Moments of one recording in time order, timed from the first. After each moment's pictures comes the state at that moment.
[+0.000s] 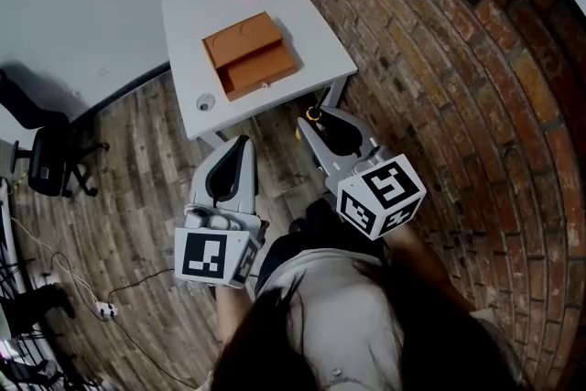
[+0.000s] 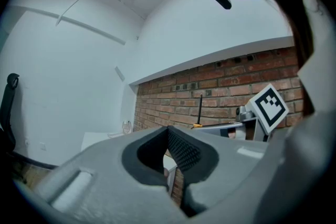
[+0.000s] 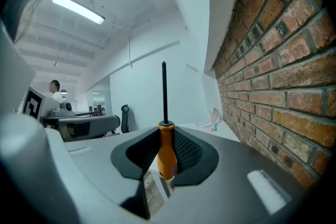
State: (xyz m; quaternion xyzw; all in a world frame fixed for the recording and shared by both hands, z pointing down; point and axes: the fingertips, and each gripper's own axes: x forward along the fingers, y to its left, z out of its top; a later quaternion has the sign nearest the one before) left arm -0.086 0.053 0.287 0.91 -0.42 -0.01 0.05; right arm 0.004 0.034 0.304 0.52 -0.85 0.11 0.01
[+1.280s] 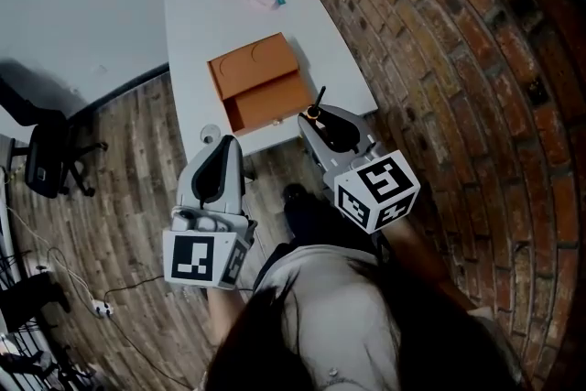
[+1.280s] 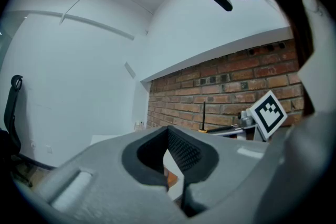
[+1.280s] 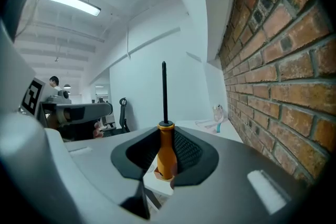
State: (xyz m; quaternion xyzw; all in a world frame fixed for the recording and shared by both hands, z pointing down) left arm -0.091 -0.105 0.297 0.88 -0.46 0.00 0.05; right arm 0.019 -0.132 0.337 0.49 -0.86 0.12 0.05
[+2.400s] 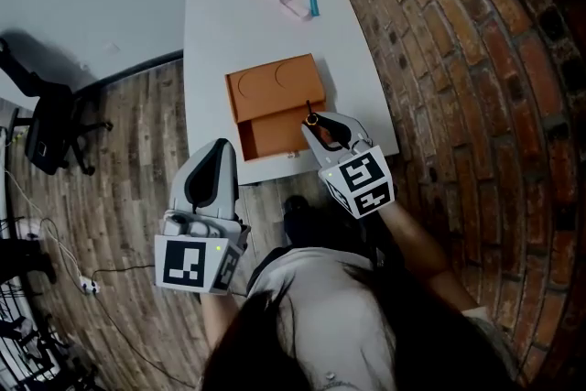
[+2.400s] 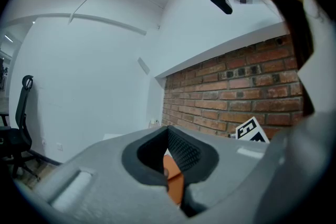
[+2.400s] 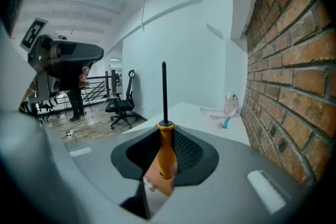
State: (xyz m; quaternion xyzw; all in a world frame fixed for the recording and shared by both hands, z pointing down) left arm -0.116 -0.207 0.311 0.85 -0.52 0.02 0.07; right arm 0.005 -0.261 0.438 0.42 -0.88 0.08 0.20
